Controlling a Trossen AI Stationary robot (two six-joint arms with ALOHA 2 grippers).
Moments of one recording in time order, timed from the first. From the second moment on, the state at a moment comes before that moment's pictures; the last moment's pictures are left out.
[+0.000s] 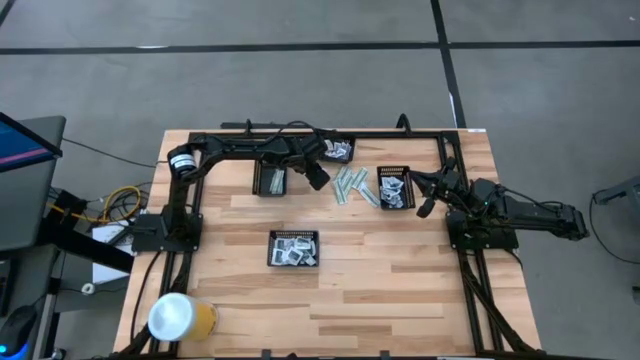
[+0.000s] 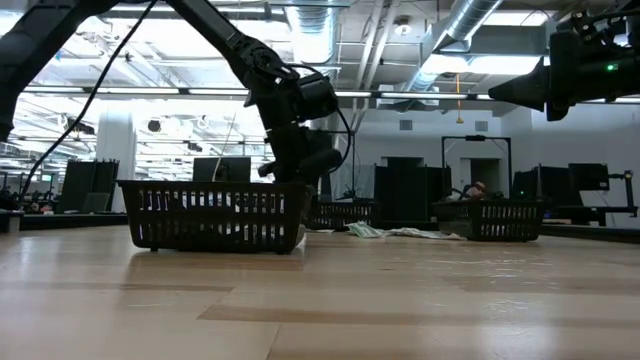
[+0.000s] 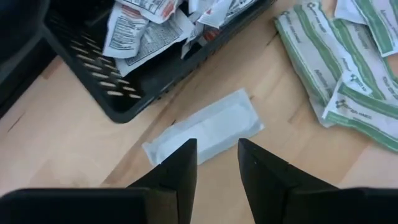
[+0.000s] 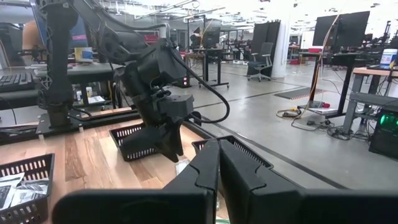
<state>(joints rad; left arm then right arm) 0.38 1.86 1.41 -0.48 -0.17 -0.16 -0.11 0.08 0.10 0.03 0.47 -0.03</state>
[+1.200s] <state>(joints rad) 0.35 1.94 1.41 -0.48 -0.14 -0.11 -0.11 0.08 0.10 0.03 0.47 -0.03</state>
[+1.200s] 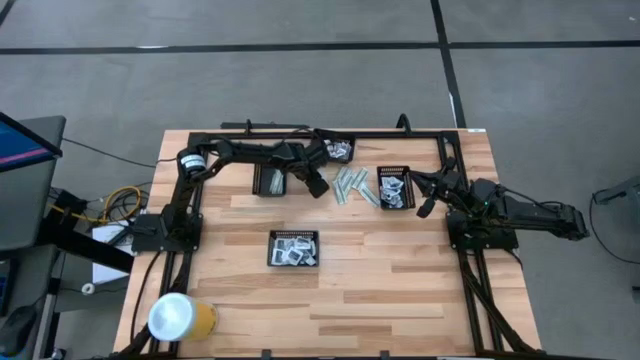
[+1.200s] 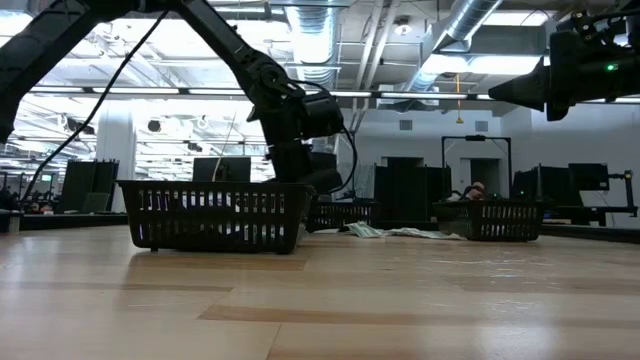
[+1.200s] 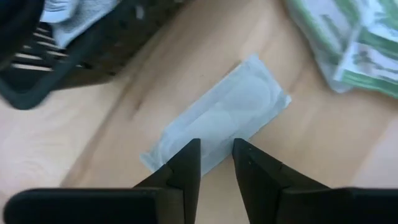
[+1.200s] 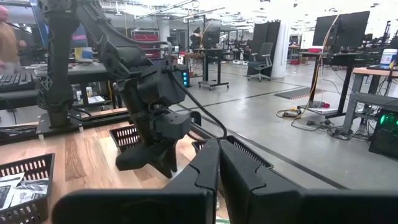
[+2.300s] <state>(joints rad) 0.36 1.80 1.40 -0.49 -0.20 -0.12 -0.11 0.08 0.10 0.03 0.47 -0.03</state>
